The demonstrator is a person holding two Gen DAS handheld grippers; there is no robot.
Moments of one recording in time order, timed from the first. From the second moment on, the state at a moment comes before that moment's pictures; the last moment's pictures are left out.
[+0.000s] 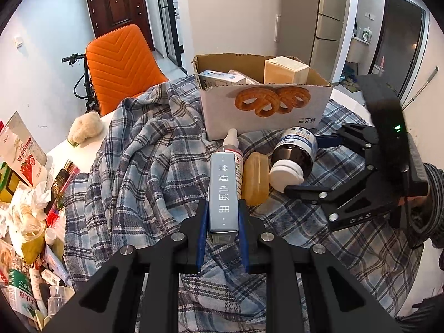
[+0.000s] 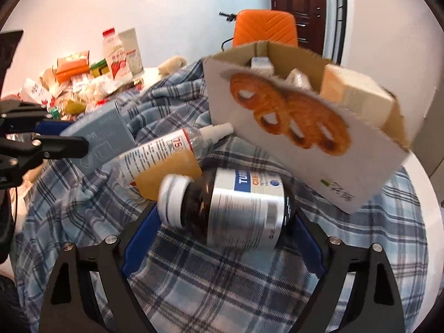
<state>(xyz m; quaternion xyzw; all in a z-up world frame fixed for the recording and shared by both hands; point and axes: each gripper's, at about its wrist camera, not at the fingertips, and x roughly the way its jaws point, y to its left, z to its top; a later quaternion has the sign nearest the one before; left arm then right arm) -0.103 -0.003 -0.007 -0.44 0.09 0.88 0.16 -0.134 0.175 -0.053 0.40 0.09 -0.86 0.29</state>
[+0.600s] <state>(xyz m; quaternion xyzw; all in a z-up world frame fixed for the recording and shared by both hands) -0.101 0.020 0.011 -0.42 0.10 0.88 0.17 -0.116 0.209 -0.015 0.37 0.06 -0.89 0.25</state>
